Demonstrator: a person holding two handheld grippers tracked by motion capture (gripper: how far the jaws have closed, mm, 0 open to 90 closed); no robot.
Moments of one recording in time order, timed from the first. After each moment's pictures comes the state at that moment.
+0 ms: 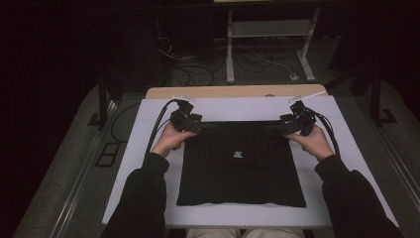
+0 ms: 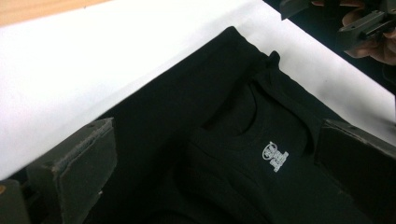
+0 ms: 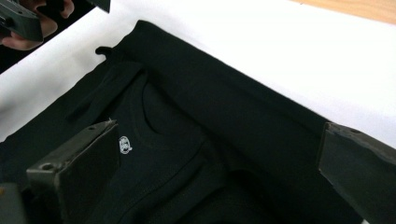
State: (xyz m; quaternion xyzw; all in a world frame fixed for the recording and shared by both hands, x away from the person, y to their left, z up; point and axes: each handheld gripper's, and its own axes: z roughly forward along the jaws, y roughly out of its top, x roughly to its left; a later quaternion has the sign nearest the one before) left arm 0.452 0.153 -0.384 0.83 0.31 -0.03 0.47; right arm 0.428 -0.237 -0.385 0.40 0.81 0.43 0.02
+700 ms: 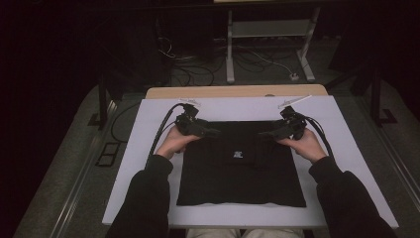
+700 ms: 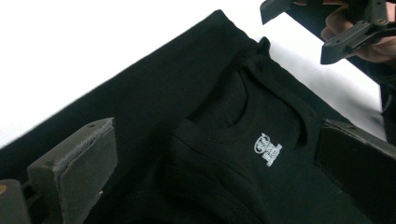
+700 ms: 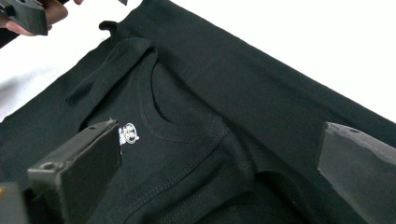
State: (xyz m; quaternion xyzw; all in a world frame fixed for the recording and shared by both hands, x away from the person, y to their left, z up) left arm 0.455 0.142 -0.403 0.83 0.31 -0.09 0.46; right arm 0.428 -0.215 -0.401 0.39 0.83 0.41 0.00
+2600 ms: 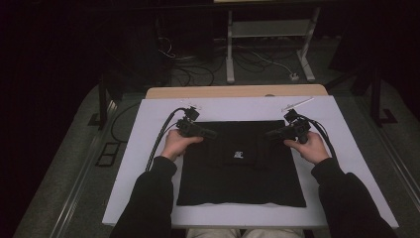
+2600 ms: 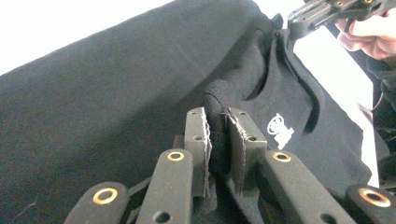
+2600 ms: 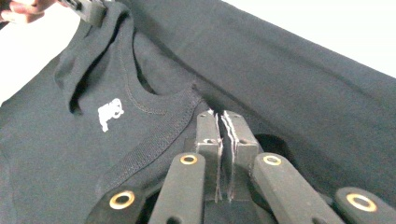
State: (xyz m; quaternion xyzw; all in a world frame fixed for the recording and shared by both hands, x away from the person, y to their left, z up) left arm 0.461 0.142 -0.422 0.83 0.35 -0.13 0.42; right arm 0.428 -0.231 -0.413 0.40 0.83 0.39 -0.03
